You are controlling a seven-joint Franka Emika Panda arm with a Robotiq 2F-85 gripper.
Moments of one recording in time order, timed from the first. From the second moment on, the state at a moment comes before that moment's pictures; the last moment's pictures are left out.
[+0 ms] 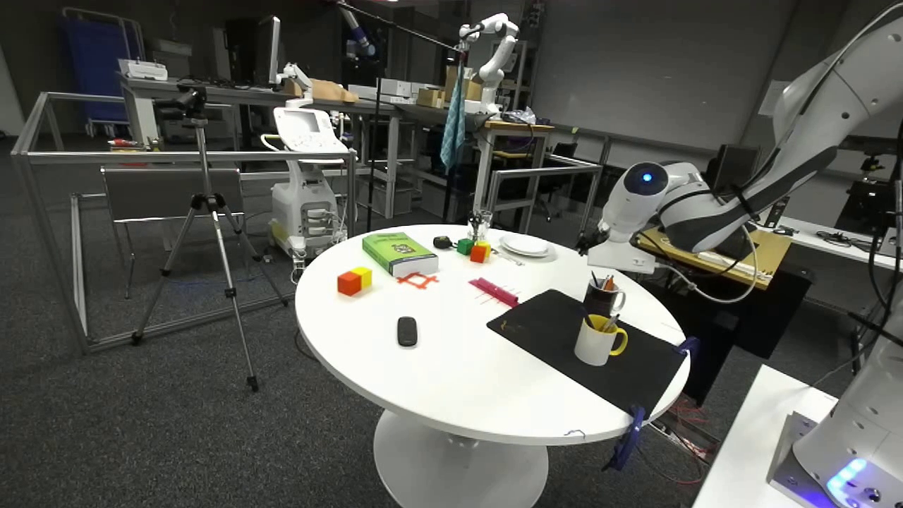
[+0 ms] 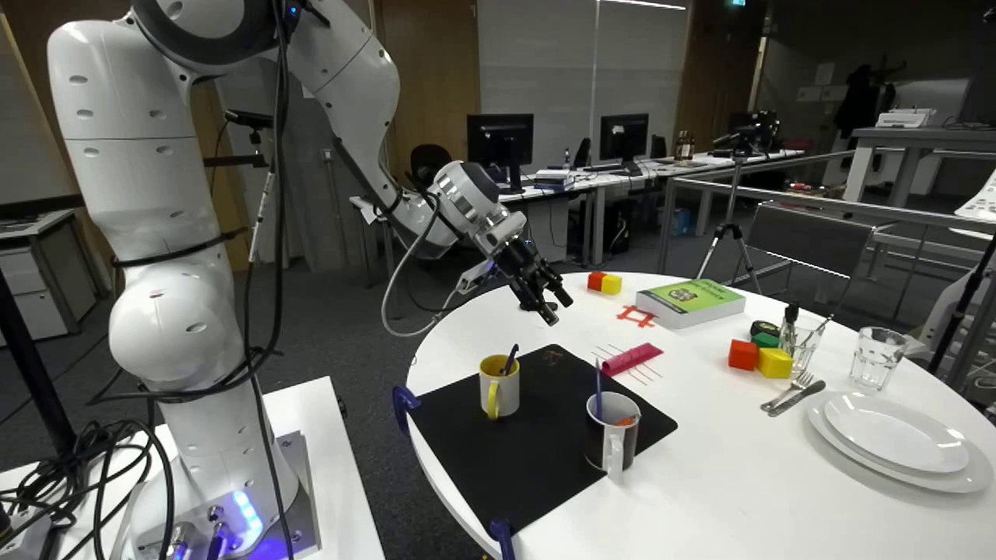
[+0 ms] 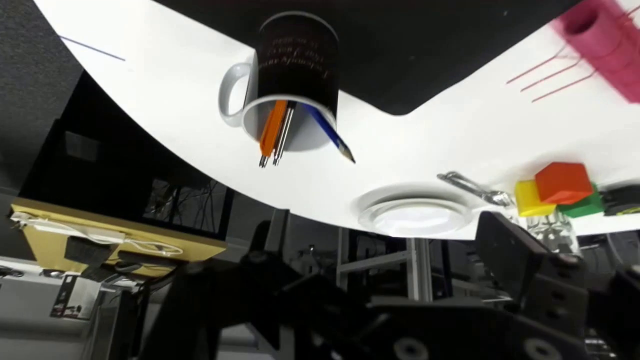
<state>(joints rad) 0.04 0.03 0.07 -2.39 -1.22 2.43 1.98</state>
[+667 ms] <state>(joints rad) 0.09 -0.02 0.09 -2.51 -1.12 2.53 1.83</state>
